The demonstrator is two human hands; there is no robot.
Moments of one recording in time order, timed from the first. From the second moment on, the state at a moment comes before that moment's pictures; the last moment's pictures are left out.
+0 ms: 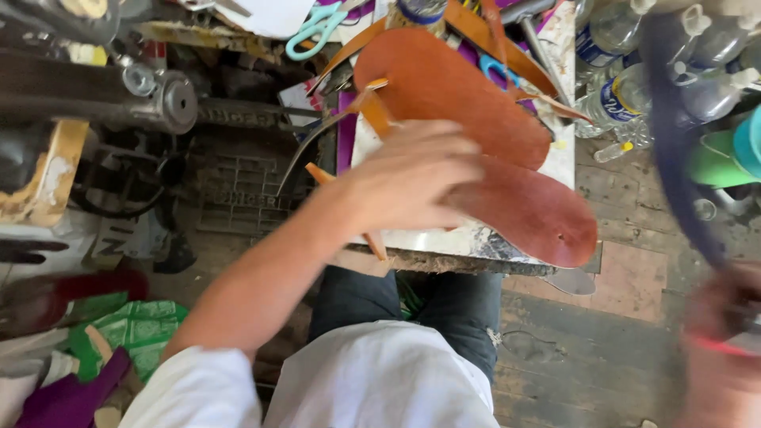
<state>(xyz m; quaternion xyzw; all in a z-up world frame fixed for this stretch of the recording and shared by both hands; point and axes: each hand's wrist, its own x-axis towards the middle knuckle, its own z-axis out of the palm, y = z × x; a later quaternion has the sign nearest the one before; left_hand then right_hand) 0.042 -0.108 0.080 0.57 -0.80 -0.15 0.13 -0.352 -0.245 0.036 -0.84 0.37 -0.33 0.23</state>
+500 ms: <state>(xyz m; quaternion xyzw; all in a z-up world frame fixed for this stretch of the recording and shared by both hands) 0.076 -0.072 0.081 0.64 -0.70 -0.18 0.26 -0.291 -0.209 0.003 -0.95 0.11 -0.28 -0.09</state>
